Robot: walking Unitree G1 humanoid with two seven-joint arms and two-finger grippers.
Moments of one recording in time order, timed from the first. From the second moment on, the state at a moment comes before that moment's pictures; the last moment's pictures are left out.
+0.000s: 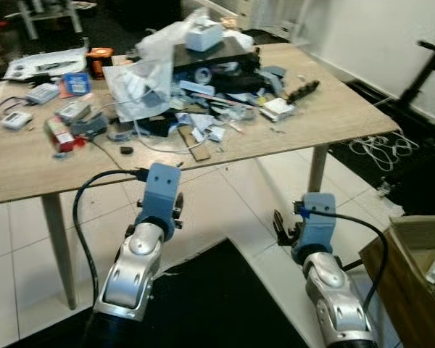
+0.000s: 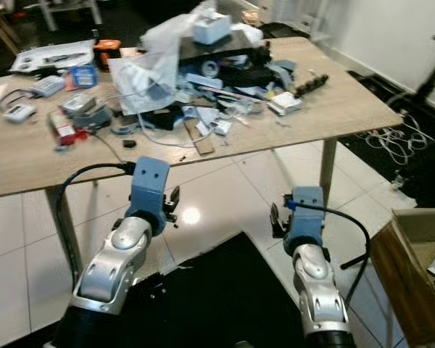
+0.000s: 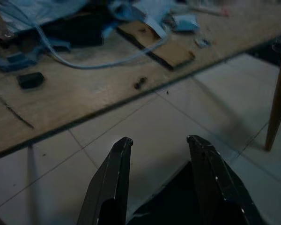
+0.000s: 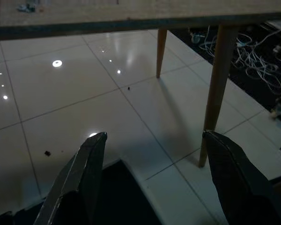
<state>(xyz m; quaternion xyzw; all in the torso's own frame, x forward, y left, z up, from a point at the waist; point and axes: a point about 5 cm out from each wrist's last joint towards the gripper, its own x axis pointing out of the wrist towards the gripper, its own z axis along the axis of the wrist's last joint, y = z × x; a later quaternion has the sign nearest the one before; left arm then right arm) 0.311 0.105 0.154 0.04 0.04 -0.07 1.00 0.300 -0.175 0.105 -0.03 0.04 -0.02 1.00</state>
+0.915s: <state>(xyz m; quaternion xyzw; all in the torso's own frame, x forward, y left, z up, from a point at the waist) 0.309 0.100 0.161 0.02 0.03 -0.09 1.00 0.310 -0.172 0.132 -0.02 -0.02 -0.02 1.00</state>
